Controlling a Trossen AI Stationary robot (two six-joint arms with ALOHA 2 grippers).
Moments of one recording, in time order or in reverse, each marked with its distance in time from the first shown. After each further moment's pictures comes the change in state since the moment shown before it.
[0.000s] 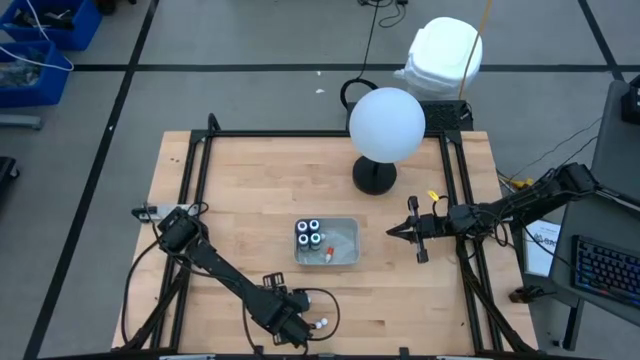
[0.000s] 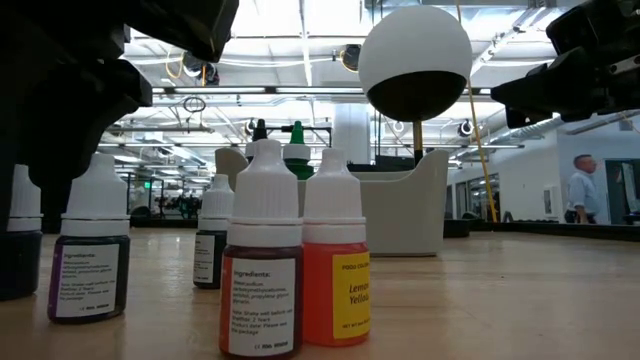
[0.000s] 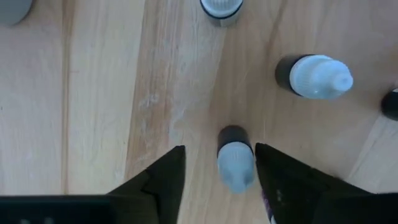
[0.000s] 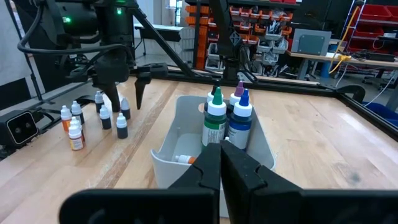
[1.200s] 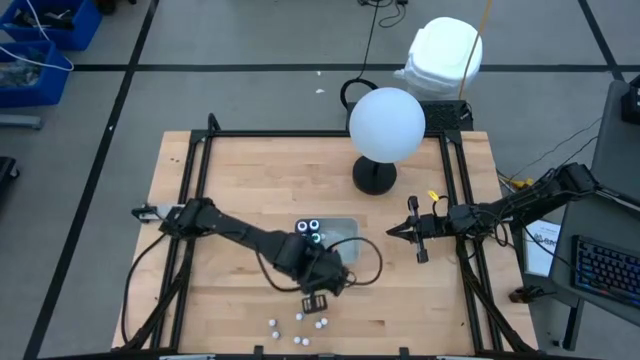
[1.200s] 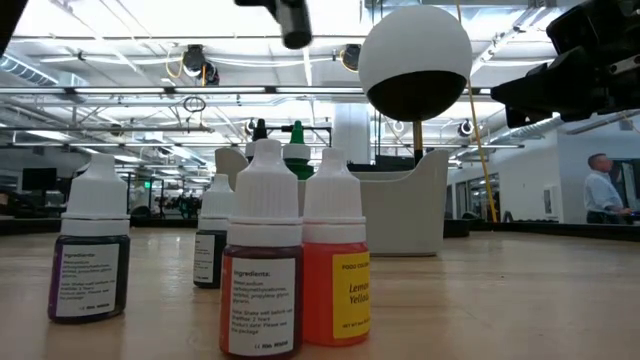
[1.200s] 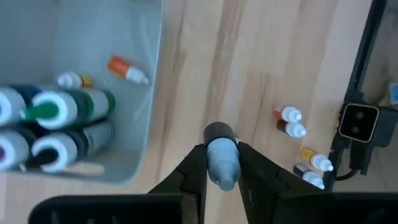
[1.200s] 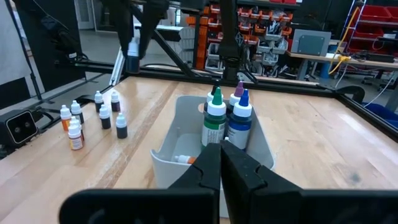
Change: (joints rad) left arm 0.263 -0.001 0.527 -0.272 0.053 0.296; right arm 0.000 0.000 0.000 0.000 0.000 -0.004
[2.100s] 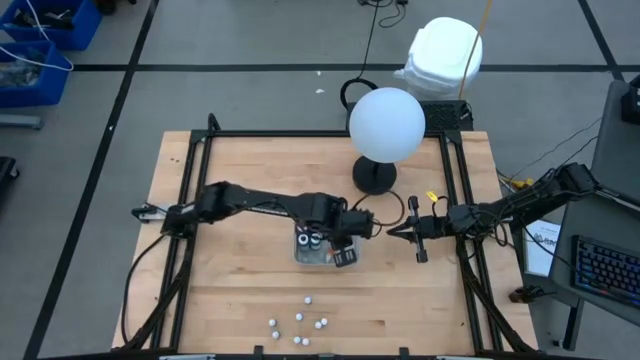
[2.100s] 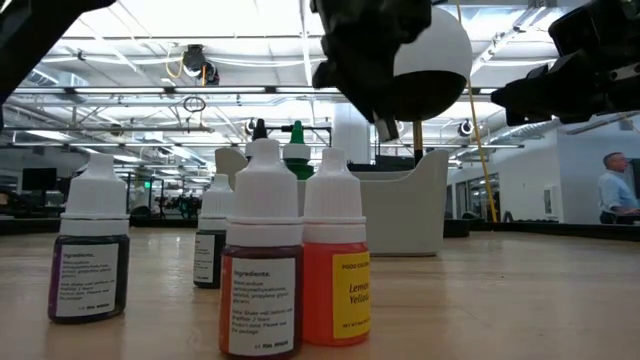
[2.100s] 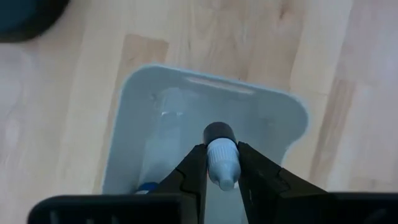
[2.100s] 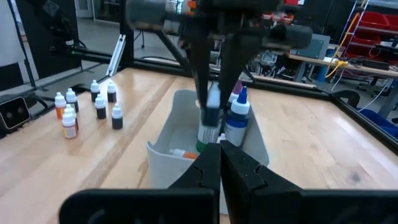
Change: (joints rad) left arm 0.249 0.107 -0.001 0.208 -0.055 0.223; right arm 0.000 -0.001 0.000 -0.016 0.005 -0.056
